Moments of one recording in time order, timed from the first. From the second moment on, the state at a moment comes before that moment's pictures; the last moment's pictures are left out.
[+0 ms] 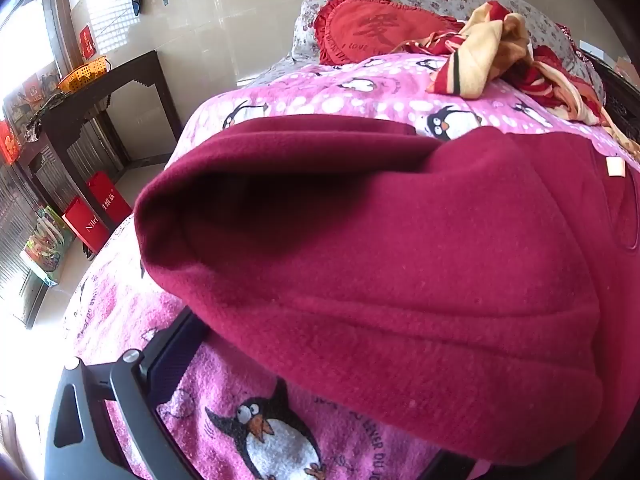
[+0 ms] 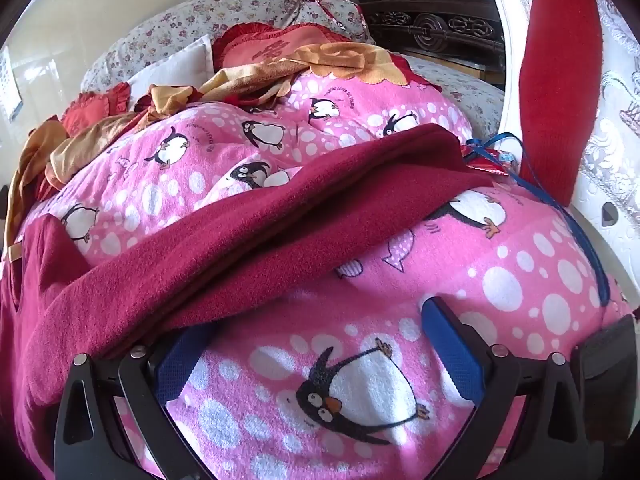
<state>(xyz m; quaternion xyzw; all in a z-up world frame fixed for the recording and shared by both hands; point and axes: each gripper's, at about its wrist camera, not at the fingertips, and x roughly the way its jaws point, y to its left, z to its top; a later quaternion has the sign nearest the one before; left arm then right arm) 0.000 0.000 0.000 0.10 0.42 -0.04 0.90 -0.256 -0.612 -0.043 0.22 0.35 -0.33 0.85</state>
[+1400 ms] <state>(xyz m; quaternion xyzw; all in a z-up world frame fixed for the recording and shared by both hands) -0.161 -0.027 0.158 0.10 0.39 -0.18 0.90 -0.343 -0.373 0.216 0.13 0.35 -0.20 0.90</state>
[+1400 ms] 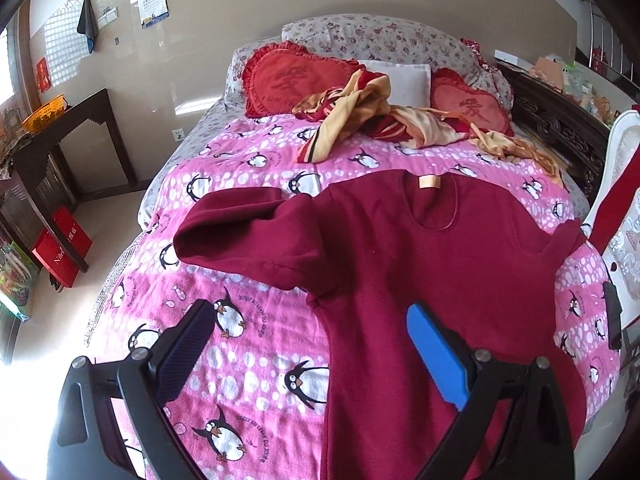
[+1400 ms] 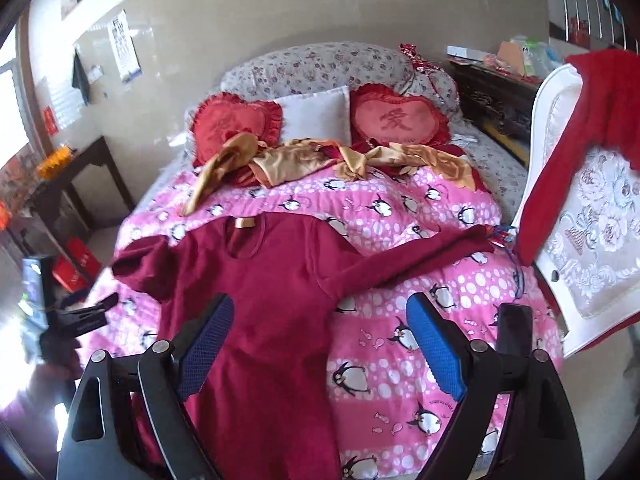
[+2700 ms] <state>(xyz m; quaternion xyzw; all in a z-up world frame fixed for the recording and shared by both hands) -0.129 -0.052 0.109 0.09 0.43 -0.17 0.88 -0.190 -0.327 0.101 0.08 0.43 -0.19 0.88</state>
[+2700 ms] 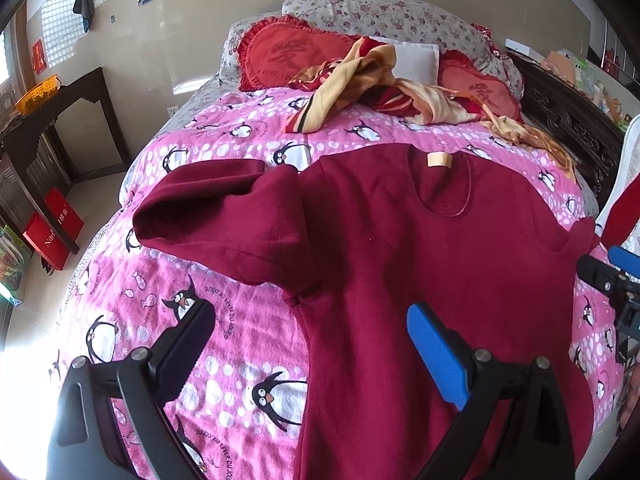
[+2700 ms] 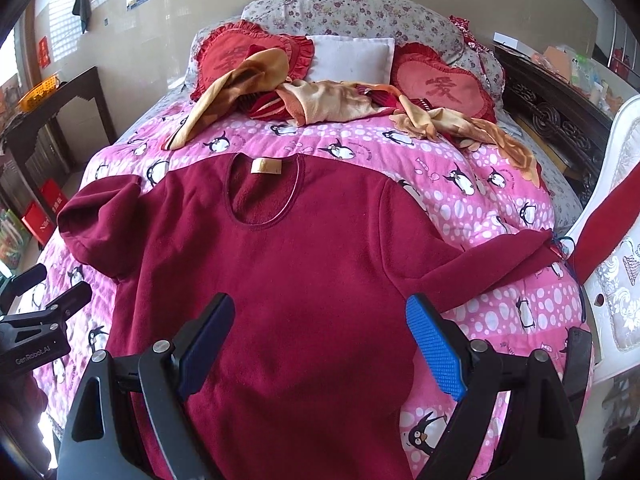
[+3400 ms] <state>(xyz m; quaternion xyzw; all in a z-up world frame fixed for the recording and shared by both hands) -0.120 -0.049 0.100 0.09 0.44 -0.16 0.88 -0.177 -0.326 0.084 0.09 0.45 -0.19 0.87</state>
